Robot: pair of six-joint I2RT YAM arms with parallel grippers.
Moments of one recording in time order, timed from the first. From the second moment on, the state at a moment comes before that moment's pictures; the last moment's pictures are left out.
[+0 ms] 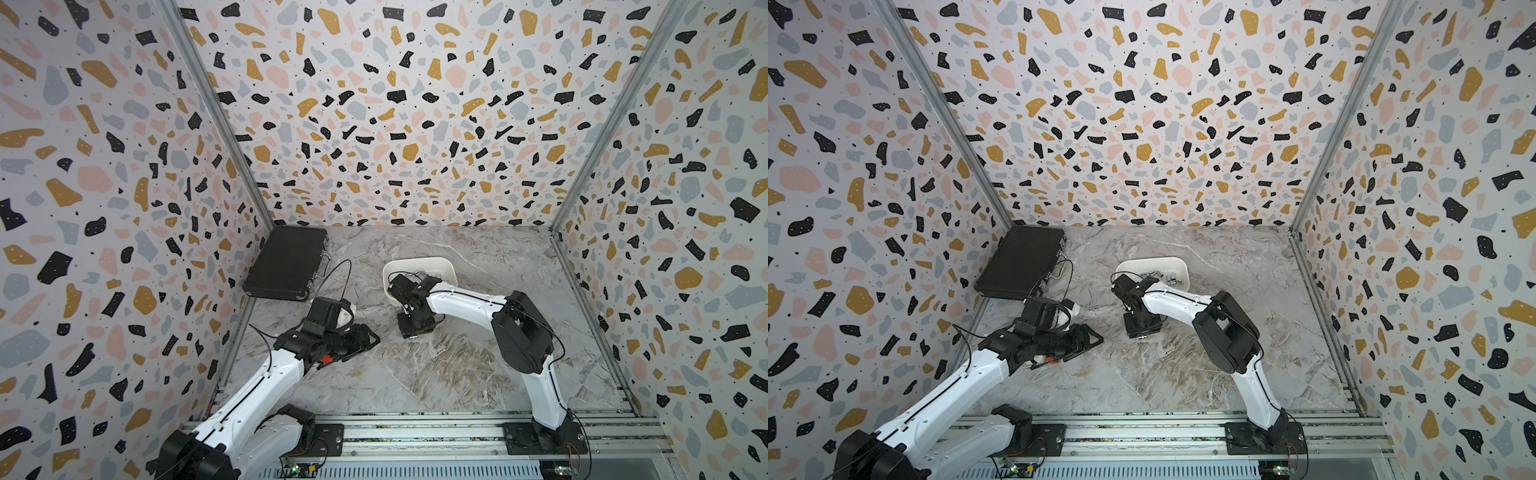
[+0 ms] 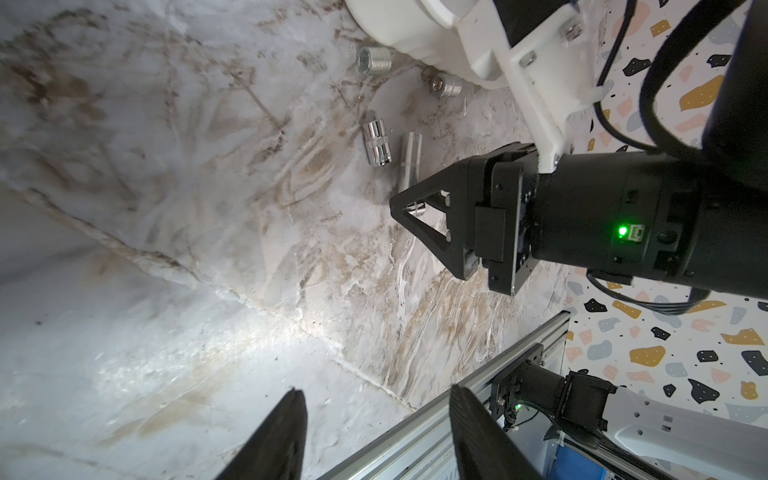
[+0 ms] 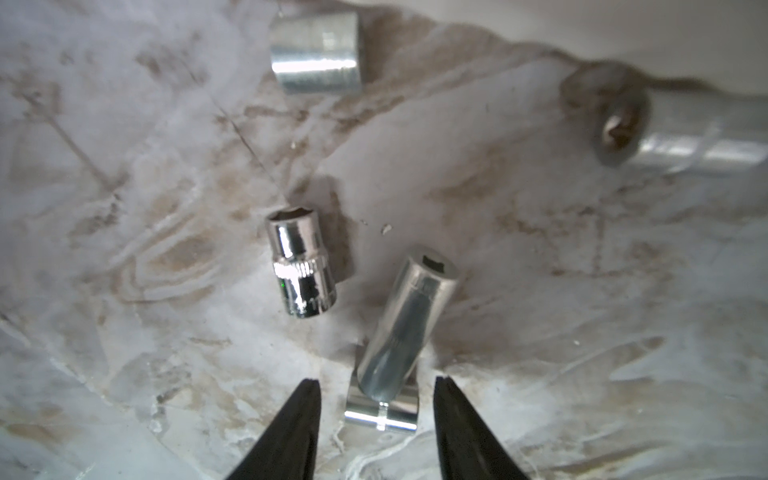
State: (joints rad) left arm -0.35 0.98 0.62 -0.58 0.52 -0.67; right arm 0.89 2.11 1.62 -0.92 -0.07 0.56
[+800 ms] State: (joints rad) left arm -0.35 0.98 0.60 -0.58 0.52 -0.67; right arm 0.91 2.13 1.62 -0.95 -0.05 0.57
